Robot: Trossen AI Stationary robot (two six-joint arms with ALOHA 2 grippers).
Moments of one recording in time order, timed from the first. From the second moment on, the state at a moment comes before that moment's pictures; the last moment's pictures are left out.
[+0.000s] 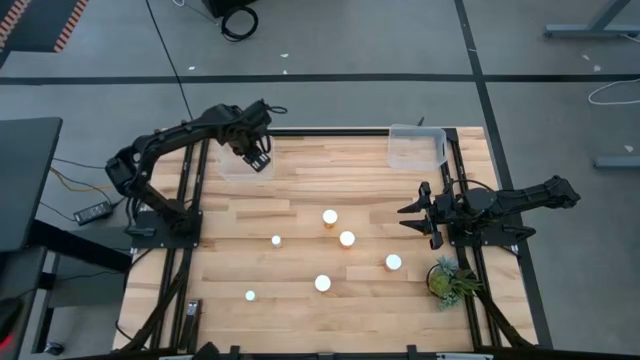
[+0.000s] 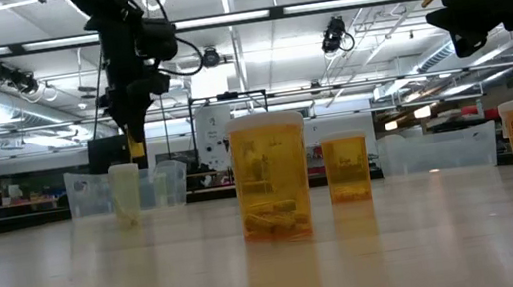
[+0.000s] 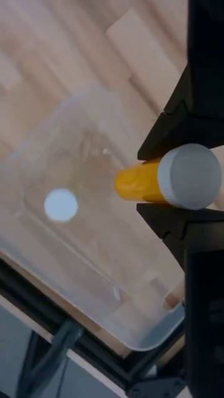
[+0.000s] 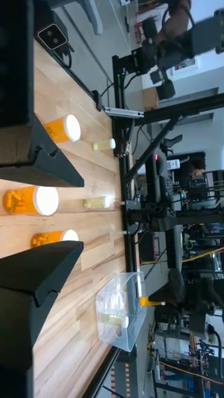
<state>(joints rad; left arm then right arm) 0.69 1.56 1.26 -1.07 -0.16 -0.09 0.21 0.13 0.05 0.05 0.16 0.08</state>
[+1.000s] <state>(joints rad) 0.93 1.56 0.99 -0.77 -0.21 -0.28 0.21 0.13 0.05 0.05 0.16 0.08</state>
